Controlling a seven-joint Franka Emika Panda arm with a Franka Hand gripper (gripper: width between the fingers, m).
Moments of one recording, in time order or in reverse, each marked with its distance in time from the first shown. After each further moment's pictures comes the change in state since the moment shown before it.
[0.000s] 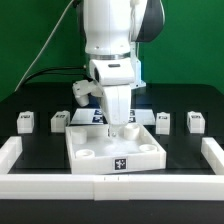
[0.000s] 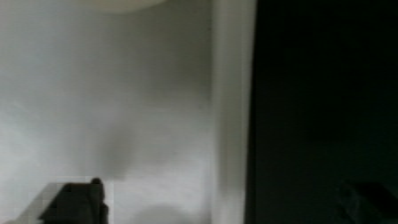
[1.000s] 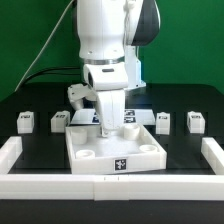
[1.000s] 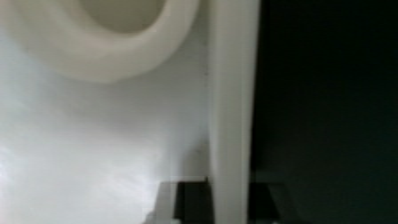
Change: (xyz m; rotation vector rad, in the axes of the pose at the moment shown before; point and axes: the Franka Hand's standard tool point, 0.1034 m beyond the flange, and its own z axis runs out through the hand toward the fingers) arm -0.010 0.002 0.003 -0.004 0.002 0.006
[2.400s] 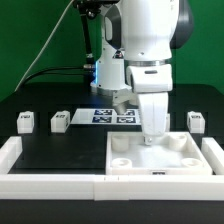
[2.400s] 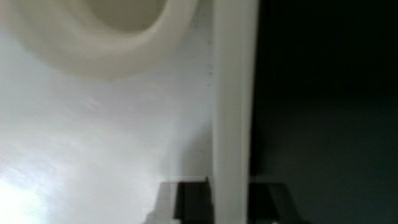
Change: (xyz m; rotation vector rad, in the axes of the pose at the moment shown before) arm 0.081 0.062 0.000 -0.068 0.023 0.200
